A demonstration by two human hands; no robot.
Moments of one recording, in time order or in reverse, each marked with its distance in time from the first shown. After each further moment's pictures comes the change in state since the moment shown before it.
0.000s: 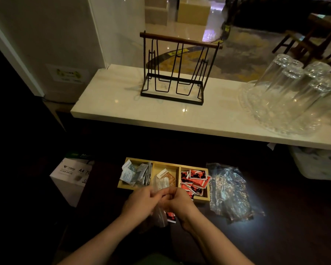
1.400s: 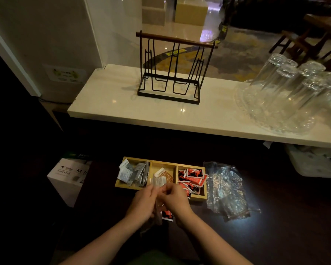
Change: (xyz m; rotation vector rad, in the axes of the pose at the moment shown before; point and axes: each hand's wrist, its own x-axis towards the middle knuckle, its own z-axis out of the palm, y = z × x) left_hand -0.007 0.011 0.012 -0.362 -0.012 -0.097; right_hand 0.002 -0.002 0.007 -0.248 0.194 -0.084
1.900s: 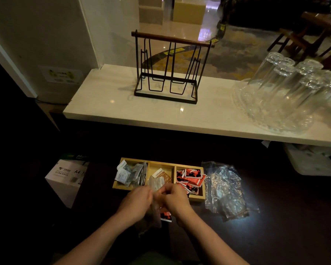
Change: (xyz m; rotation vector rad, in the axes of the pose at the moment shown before) left_hand 0.010 0.001 -0.018 0.544 -0.040 0.127; right_hand 0.001 -0.001 -0.013 -0.015 -0.015 0.055
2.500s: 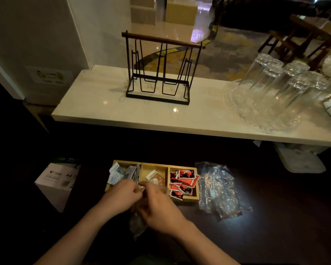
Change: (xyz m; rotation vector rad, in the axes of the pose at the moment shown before) left_hand 0.009 0.000 -0.038 0.100 -0.037 0.044; right_hand -0.018 -0.004 0.012 -0.548 -0.102 -0.566
